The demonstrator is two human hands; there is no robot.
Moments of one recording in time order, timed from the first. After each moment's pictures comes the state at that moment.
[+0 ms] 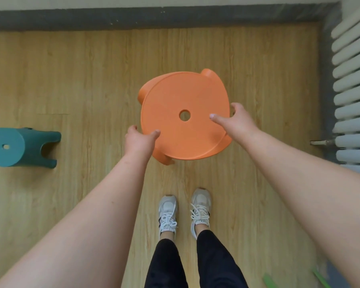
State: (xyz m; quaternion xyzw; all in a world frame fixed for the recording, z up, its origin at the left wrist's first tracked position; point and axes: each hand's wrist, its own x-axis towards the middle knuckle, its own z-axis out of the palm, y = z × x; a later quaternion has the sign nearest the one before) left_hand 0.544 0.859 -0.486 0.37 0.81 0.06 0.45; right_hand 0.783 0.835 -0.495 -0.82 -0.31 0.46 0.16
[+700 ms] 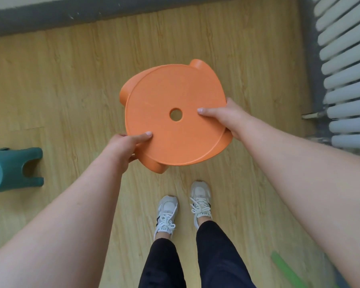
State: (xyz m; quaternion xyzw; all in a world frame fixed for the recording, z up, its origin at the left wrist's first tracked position) left_hand 0.543 0.878 -0.516 0.28 0.74 0.04 0.61; right_hand 0.804 0.836 -0.536 -0.74 -0.12 0.60 0.29
